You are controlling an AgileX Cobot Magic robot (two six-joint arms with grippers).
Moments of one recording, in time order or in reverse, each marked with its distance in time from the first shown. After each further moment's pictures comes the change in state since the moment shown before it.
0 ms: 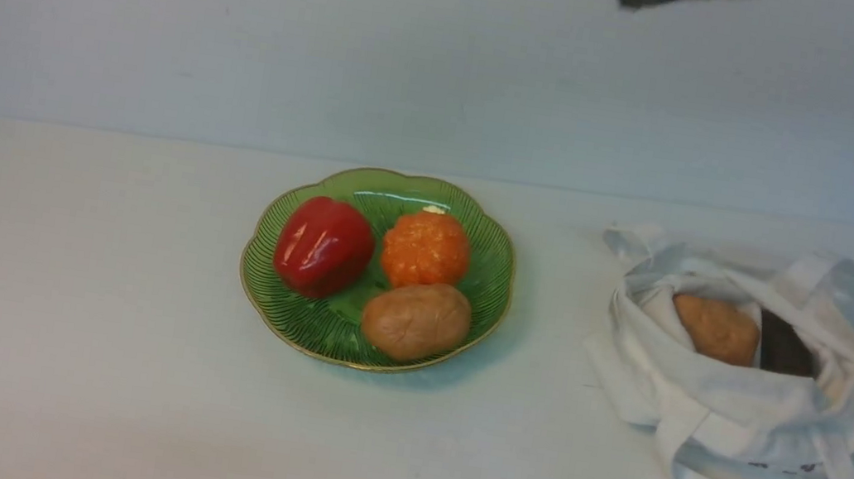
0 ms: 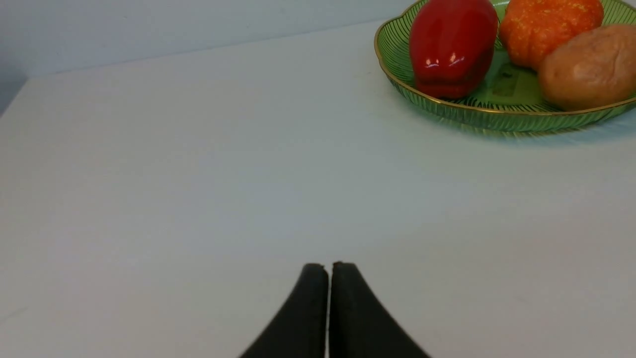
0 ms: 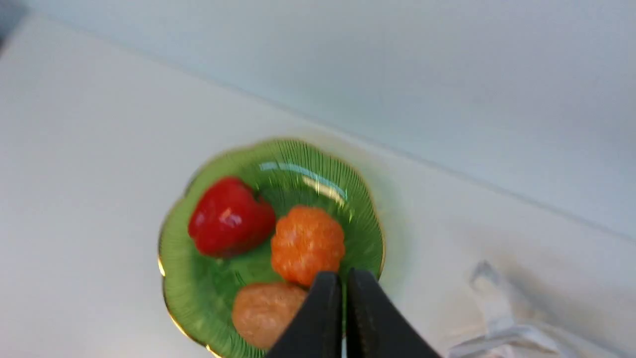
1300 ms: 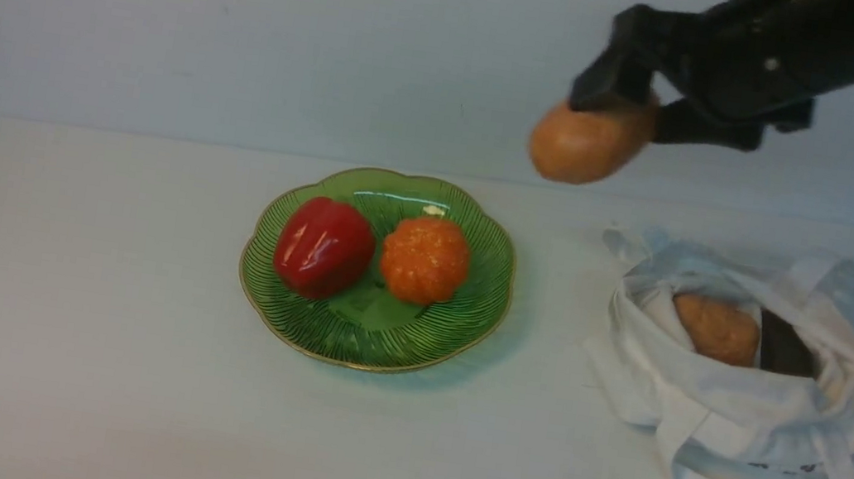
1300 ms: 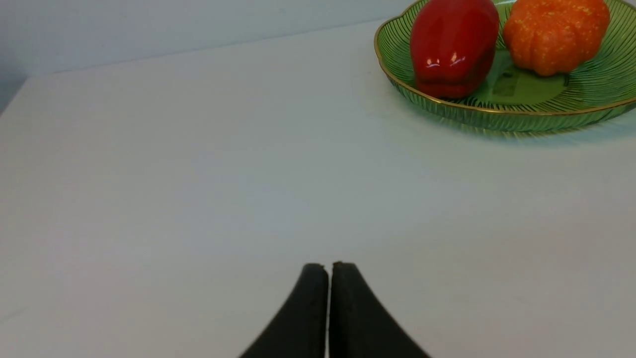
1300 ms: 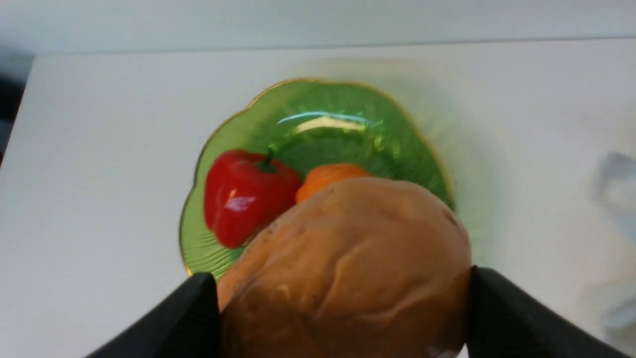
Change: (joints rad) right arm -0.142 0.213 0.372 0.421 -0.349 -0.035; left arm 0.000 0.000 0.000 0.000 0.000 0.000
